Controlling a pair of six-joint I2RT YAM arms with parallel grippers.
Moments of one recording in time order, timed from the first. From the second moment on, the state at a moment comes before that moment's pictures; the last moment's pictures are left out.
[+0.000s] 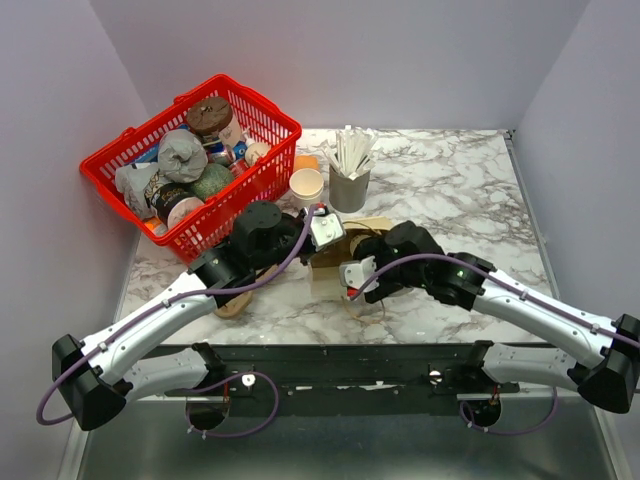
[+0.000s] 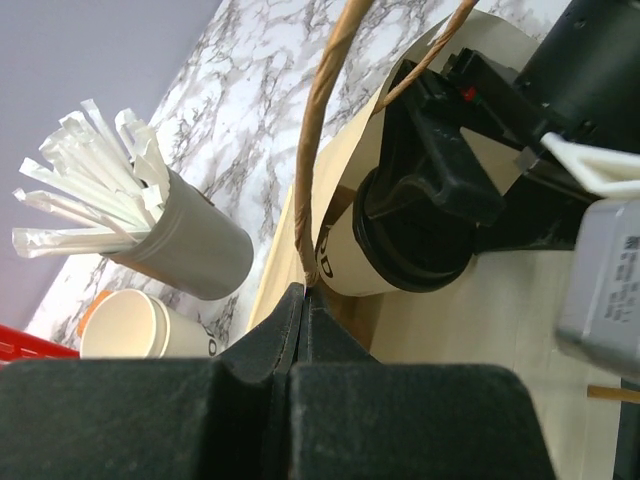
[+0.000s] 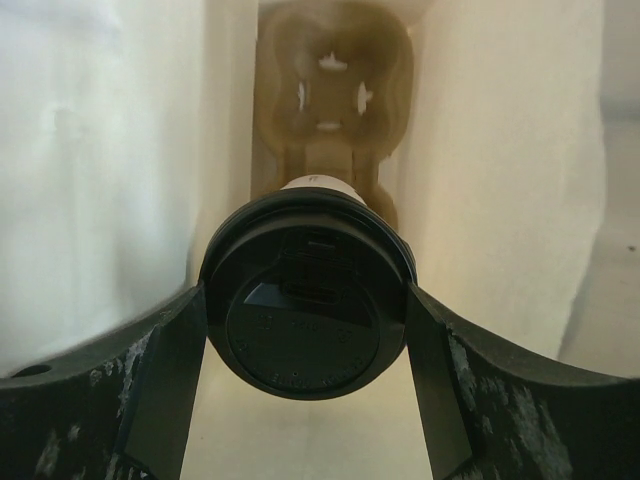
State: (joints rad) left arm -0.83 1.04 0.96 -0.15 0.26 0.39; right arm 0.93 1.09 0.91 -0.52 0.00 -1.07
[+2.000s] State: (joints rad) left arm -0.54 1.10 1.11 -0.06 0.45 -0.03; right arm 0.86 1.22 0.93 -0.44 0.04 -1.04
